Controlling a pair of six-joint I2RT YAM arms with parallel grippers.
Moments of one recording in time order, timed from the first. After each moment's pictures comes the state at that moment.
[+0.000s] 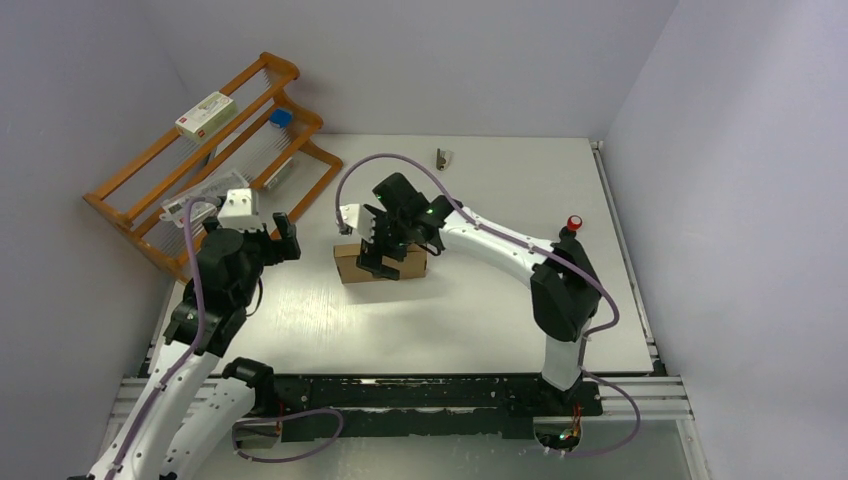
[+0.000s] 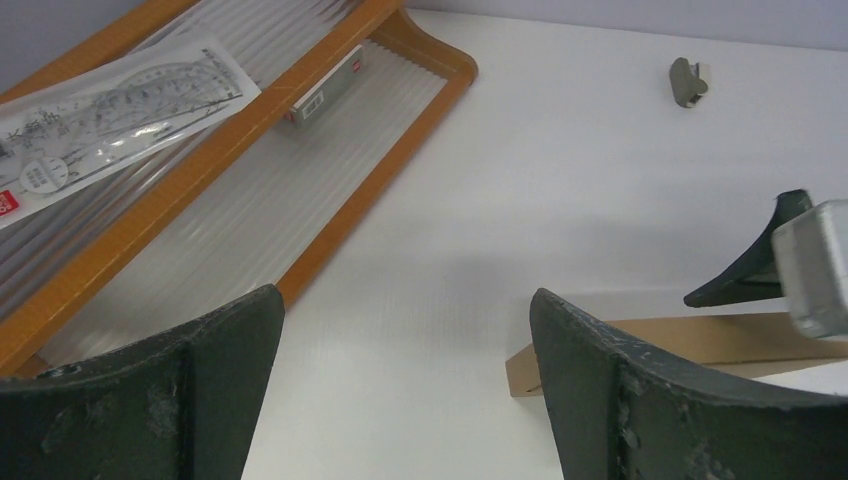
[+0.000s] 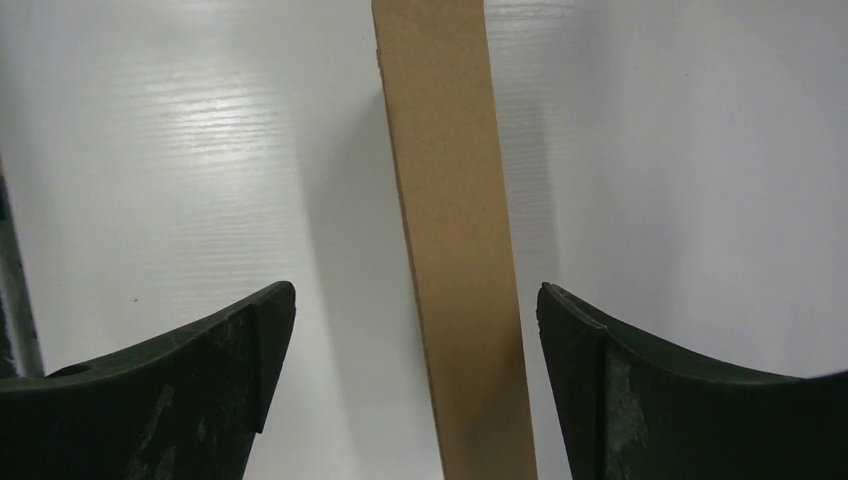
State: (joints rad) left arm -0.32 0.61 0.71 -0.34 -0.30 -0.18; right arm 0.84 1.83 1.50 -0.56 -0.38 -0.59
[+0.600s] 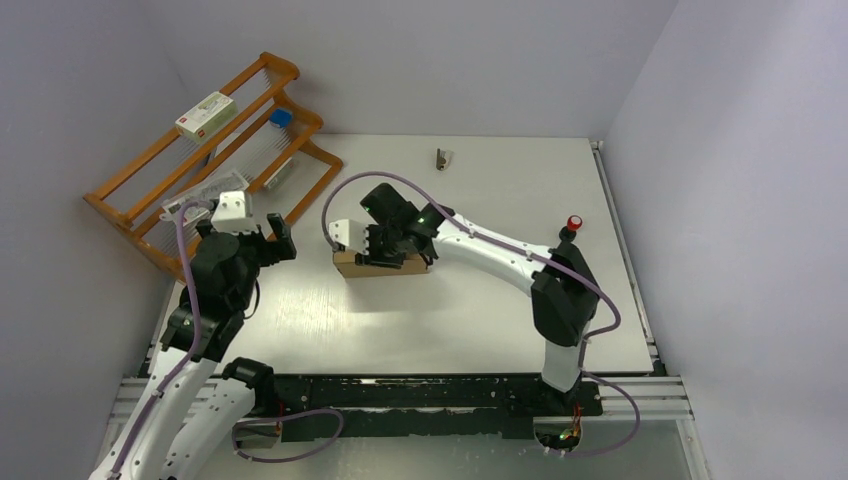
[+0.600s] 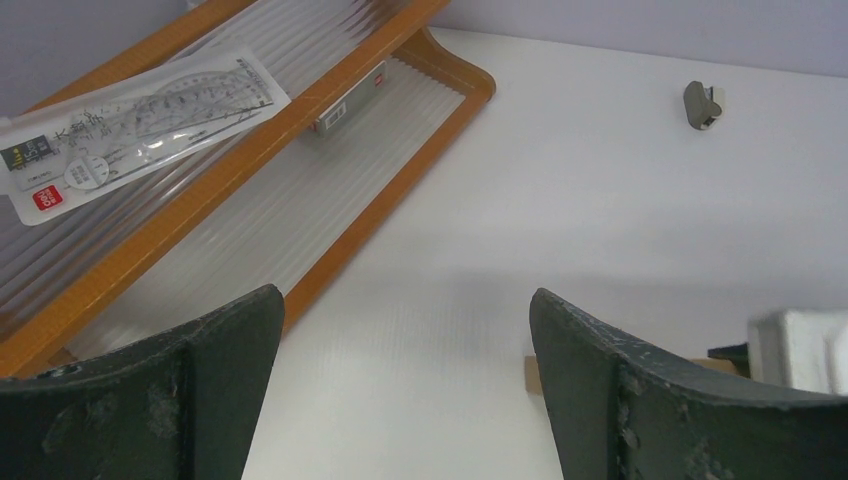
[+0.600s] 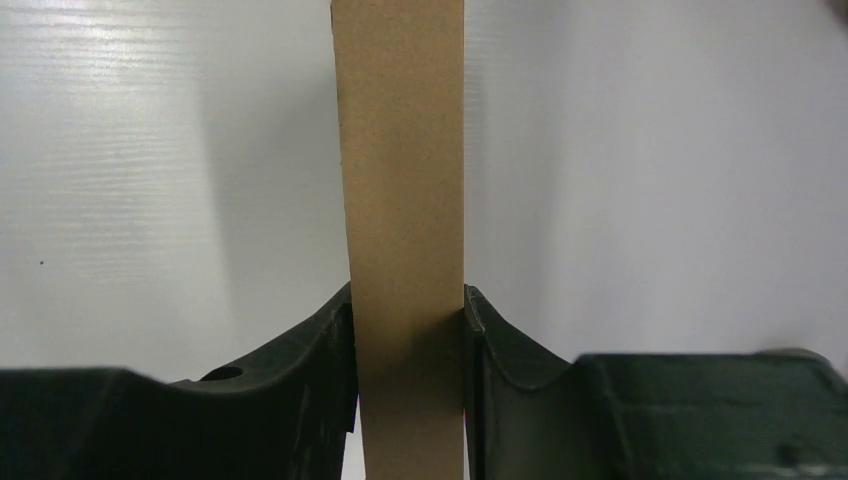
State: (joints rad) left arm -0.32 0.58 0.71 -0.34 -0.35 -0.18; right arm 0.91 1.87 1.55 -0.63 -0.20 -0.73
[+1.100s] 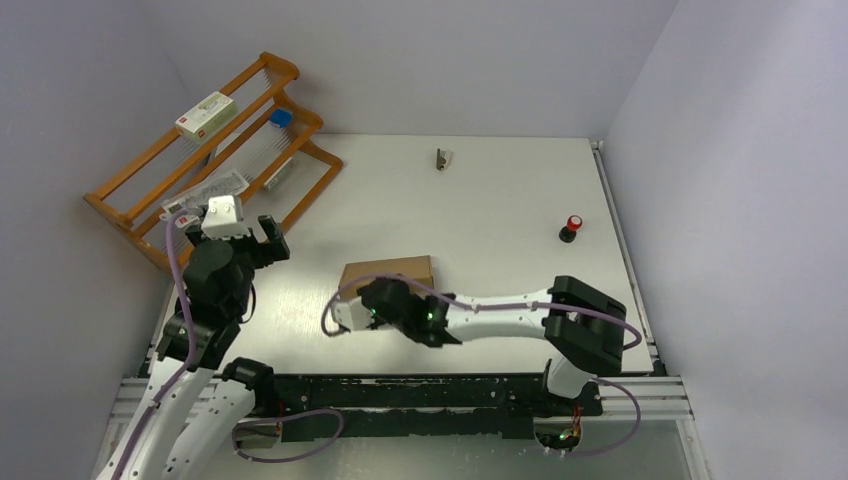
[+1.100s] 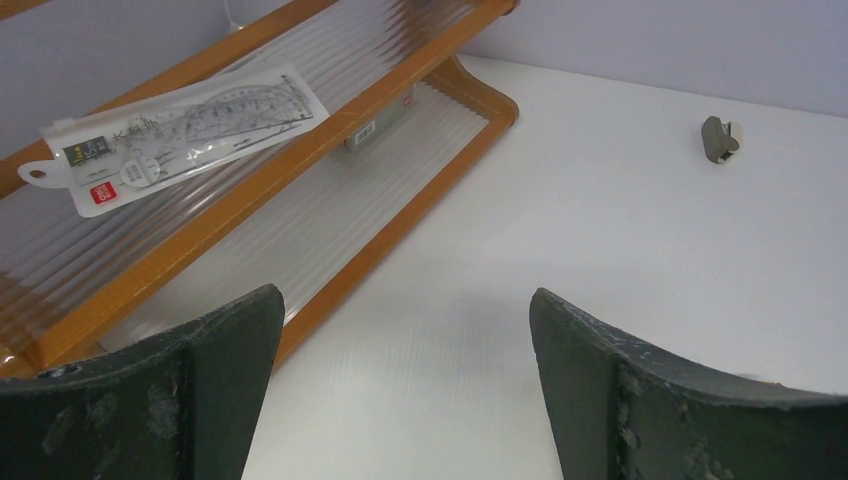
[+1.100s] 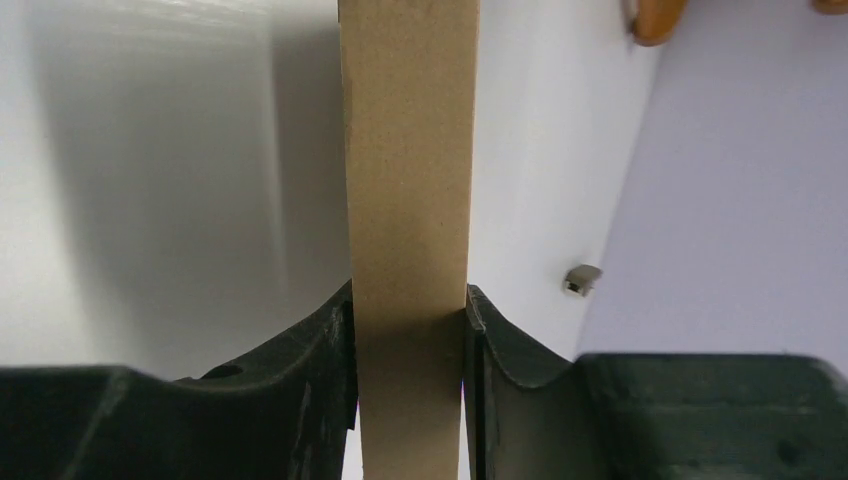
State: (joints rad) left arm -0.32 0.54 0.70 -0.34 -0.41 -0.18; right arm 1.22 1.66 1.01 -0.10 0.38 -0.88
